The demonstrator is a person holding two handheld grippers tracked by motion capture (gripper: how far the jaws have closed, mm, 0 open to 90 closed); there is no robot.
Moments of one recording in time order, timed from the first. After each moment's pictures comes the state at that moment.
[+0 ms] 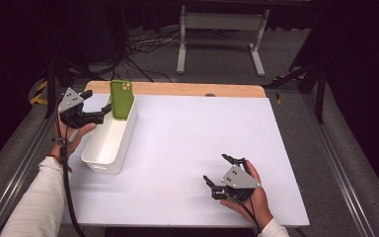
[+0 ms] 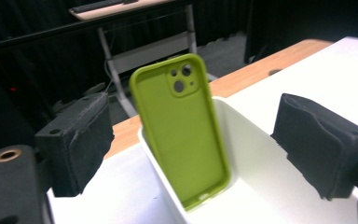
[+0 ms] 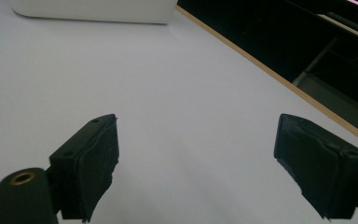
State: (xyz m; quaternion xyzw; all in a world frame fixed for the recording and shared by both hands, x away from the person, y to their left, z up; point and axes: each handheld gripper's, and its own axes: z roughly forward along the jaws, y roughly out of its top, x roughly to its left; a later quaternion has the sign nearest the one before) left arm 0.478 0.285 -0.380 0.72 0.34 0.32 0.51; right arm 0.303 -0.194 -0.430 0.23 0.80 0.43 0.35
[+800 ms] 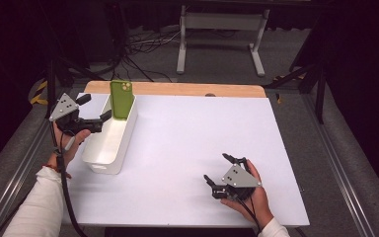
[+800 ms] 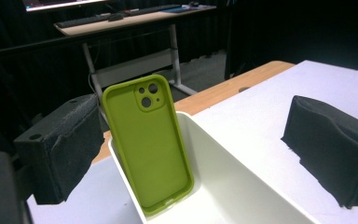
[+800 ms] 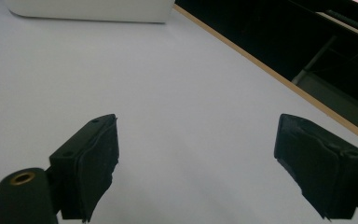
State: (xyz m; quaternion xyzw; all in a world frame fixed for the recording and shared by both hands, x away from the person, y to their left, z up) left arm 0.449 0.281 -0.372 0.71 0.32 0.30 0.55; right arm 0.304 -0.195 -0.429 0.24 0.80 0.43 0.35
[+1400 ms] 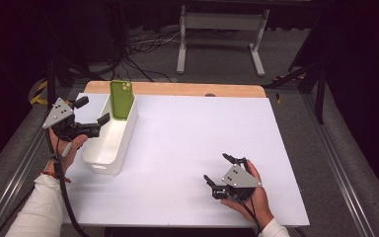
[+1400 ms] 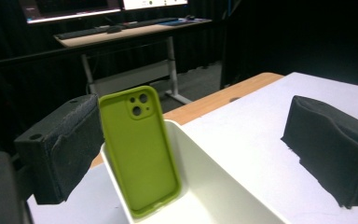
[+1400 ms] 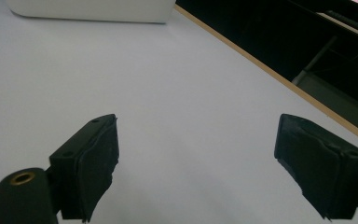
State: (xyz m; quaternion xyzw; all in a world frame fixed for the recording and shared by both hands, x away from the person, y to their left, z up) left arm 0.426 0.279 -0.367 0.70 0.31 0.31 0.57; right arm 0.304 -0.195 -0.429 0.24 0.80 0.43 0.35
